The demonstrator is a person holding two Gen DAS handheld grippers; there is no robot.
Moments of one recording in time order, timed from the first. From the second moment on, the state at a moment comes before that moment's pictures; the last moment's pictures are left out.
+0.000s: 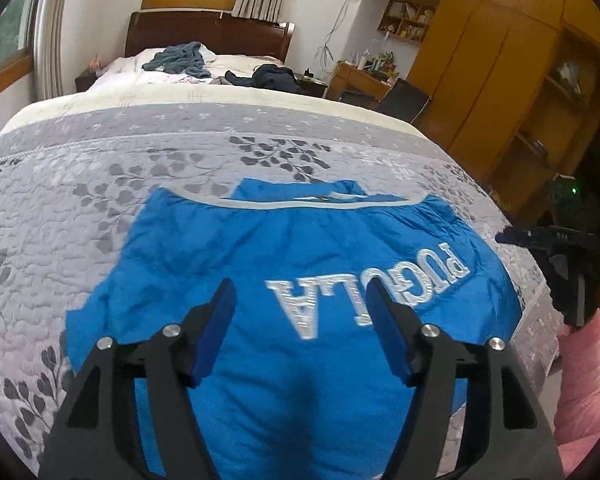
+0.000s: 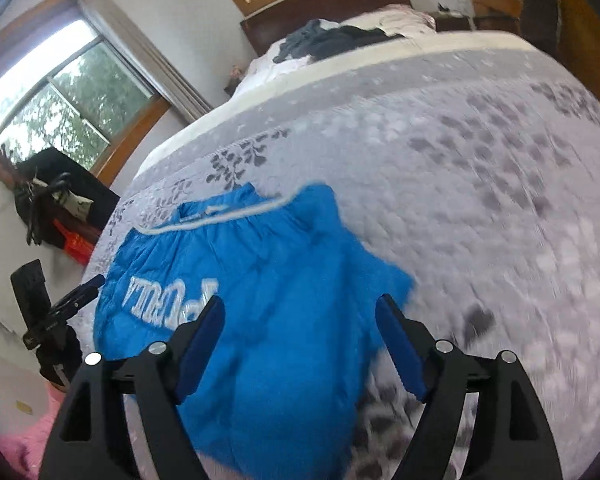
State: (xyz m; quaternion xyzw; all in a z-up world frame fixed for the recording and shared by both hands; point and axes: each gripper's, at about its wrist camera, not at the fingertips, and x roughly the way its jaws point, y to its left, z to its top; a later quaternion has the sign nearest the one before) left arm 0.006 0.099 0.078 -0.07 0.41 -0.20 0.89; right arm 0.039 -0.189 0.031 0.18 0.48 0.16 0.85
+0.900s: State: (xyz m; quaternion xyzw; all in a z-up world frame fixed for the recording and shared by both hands) left arm -0.011 0.068 0.045 -0.06 0.43 -0.14 0.89; right arm 0.013 -0.181 -0.046 0.29 0.50 0.24 0.78
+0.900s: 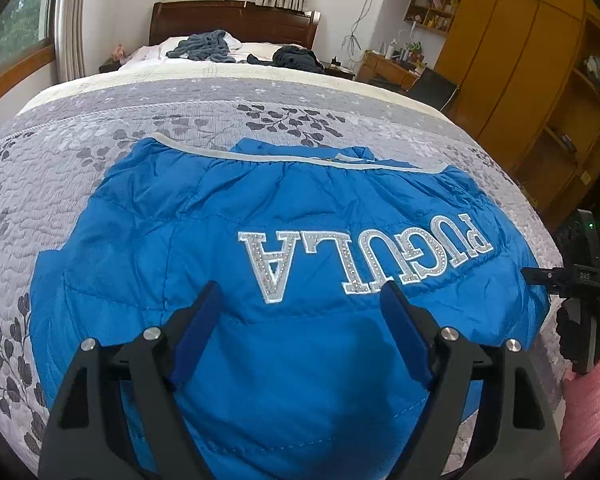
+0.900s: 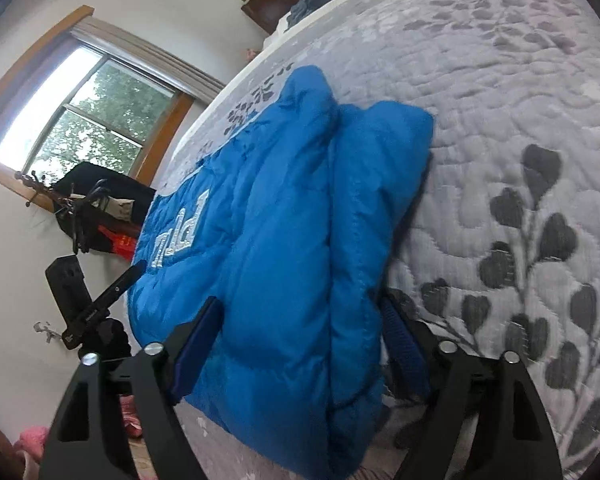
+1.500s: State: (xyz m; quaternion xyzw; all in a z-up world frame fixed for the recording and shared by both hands) left arm -0.011 0.066 0.042 -0.05 0.43 -0.14 0.89; right arm -0.004 -0.161 0.011 0.22 0.46 0.24 0.83
